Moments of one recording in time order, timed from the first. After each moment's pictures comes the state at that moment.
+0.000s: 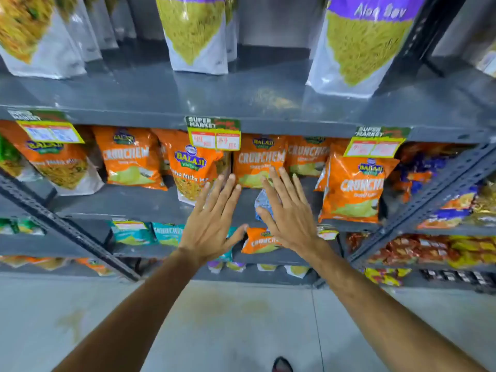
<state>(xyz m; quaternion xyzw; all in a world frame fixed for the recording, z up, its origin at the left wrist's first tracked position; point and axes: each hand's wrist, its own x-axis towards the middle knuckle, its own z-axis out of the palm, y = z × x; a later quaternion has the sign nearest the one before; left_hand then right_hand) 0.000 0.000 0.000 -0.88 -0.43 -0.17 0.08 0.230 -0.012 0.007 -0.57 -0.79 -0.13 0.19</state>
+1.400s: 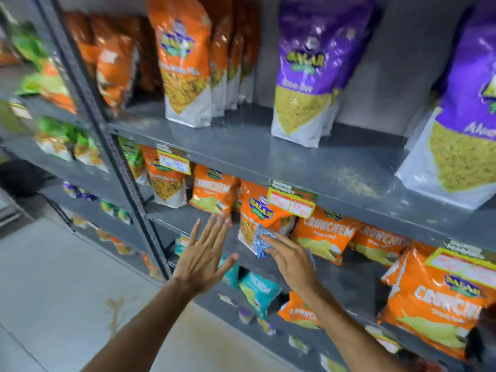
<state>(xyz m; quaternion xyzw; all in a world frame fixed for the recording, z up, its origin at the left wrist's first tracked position) -0.113 -0.006 0.010 -0.75 -0.65 -0.12 0.08 0.138 0.053 0.025 -0.38 -0.85 0.13 0.34</state>
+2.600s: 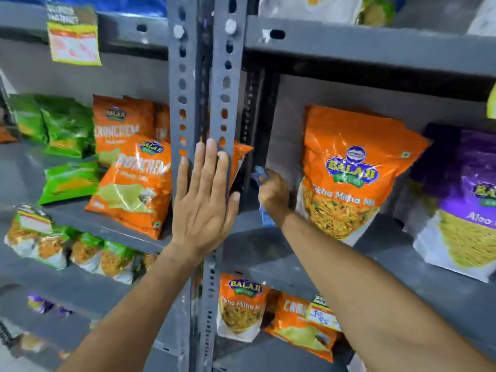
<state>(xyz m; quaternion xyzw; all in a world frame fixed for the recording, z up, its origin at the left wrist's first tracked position) -0.531 0.234 0.248 -0.65 -0.48 -0.46 0.37 -0.378 0.379 0.252 -0.59 -0.64 0.16 0.46</state>
